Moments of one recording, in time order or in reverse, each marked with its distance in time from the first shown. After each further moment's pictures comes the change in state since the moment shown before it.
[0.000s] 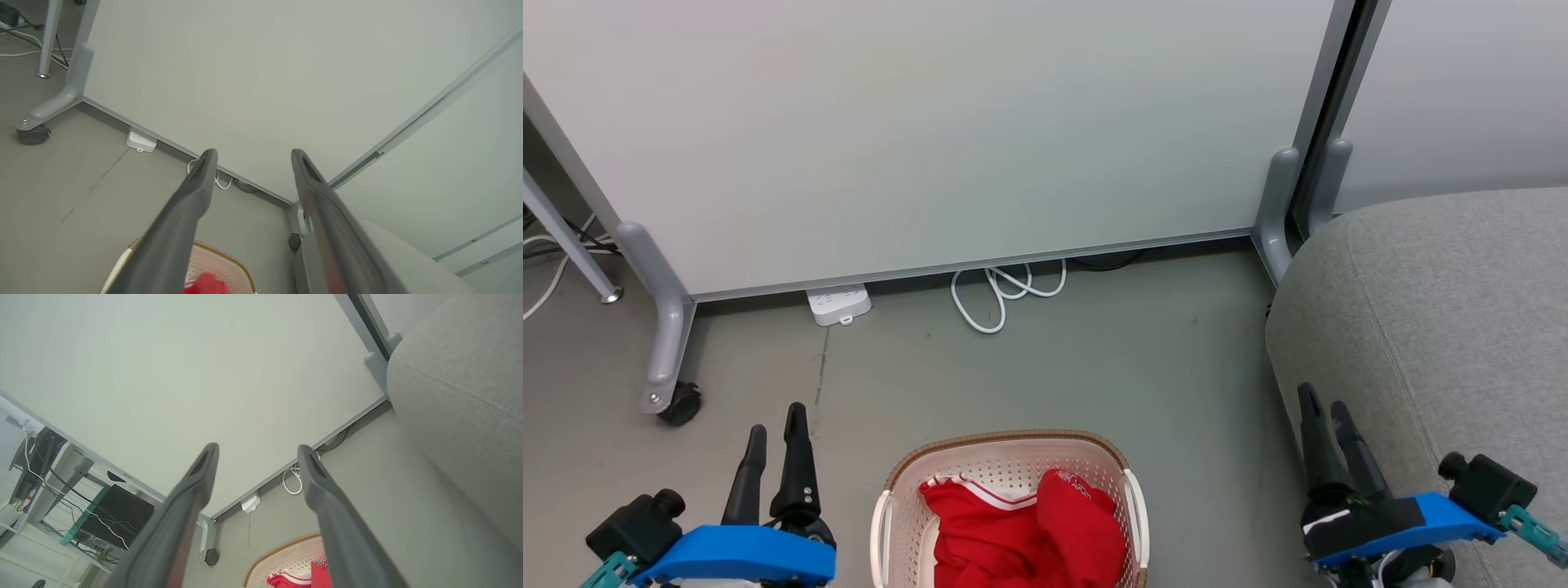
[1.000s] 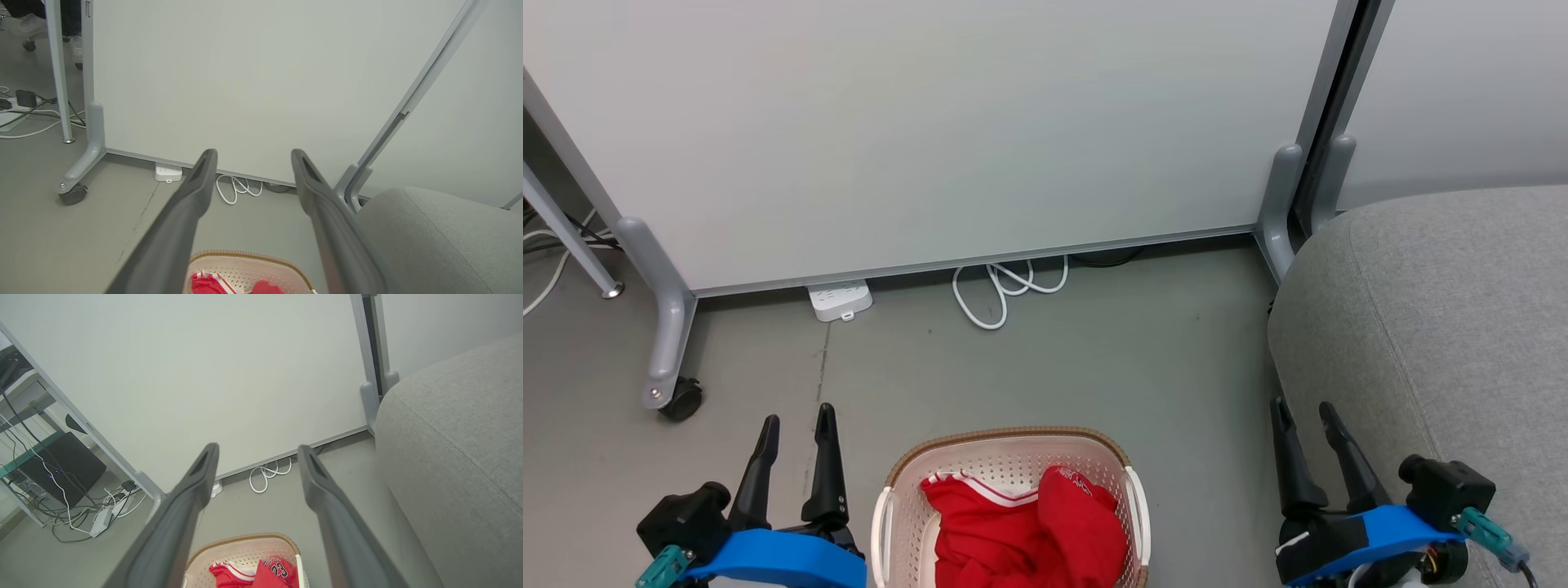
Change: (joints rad) left arm -0.002 0.005 -0.046 0.014 0.314 0.017 -0.076; right arm -0.003 0.000 0.027 0.046 -0.328 0.000 -0.078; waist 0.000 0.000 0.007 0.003
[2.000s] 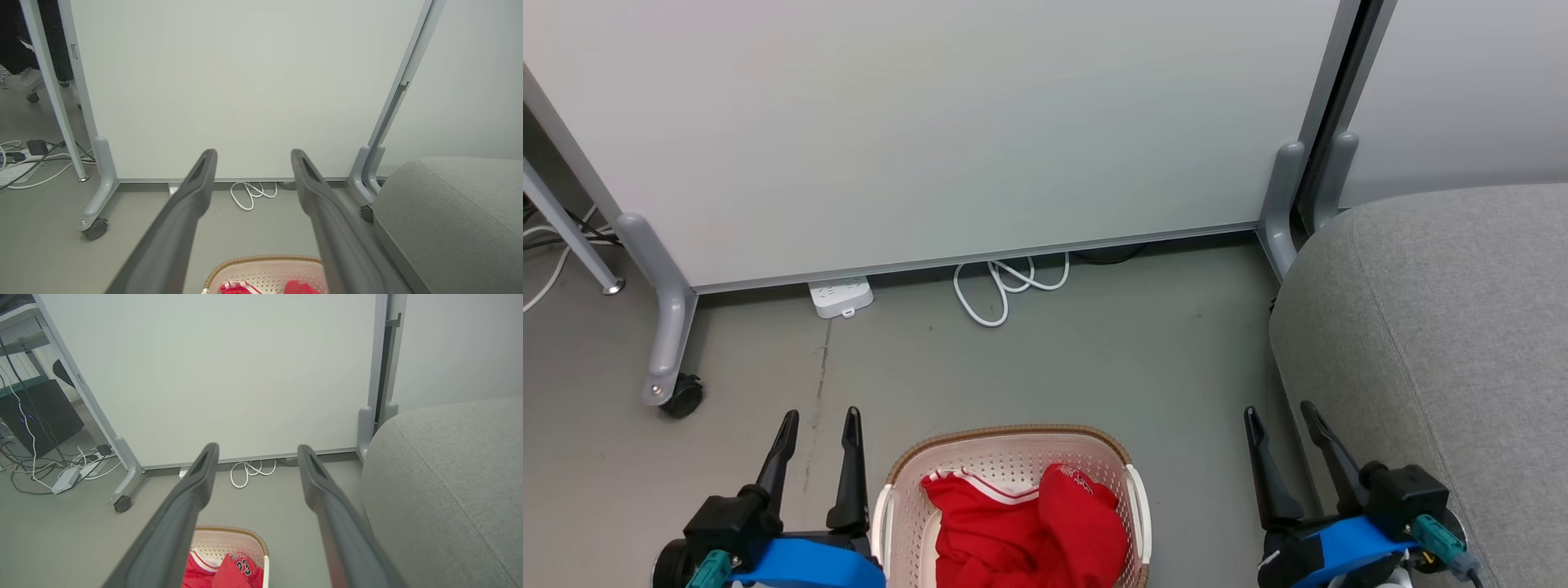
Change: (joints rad) left arm -0.001 0.002 -0.035 0.019 0.198 0.007 -0.064; right arm -0.009 0.000 0.022 0.040 -0.255 0.000 -0.063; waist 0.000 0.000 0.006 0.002
